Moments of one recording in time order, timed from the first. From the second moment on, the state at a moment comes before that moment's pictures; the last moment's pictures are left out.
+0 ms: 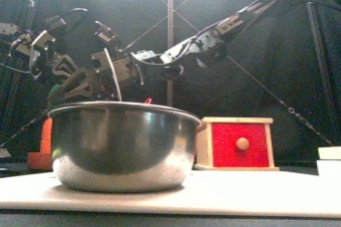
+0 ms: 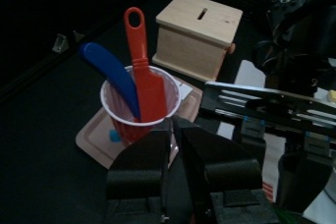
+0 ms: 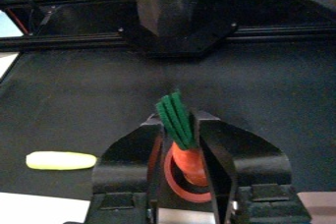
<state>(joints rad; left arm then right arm) 0.37 -0.78 1.26 -0.35 -0.18 0.23 -0.16 0.57 -0.06 -1.10 -0.36 1.07</state>
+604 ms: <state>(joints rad) 0.38 -0.78 1.26 -0.36 -0.18 0.23 -0.17 0.48 -0.03 -1.03 -0.36 1.07</state>
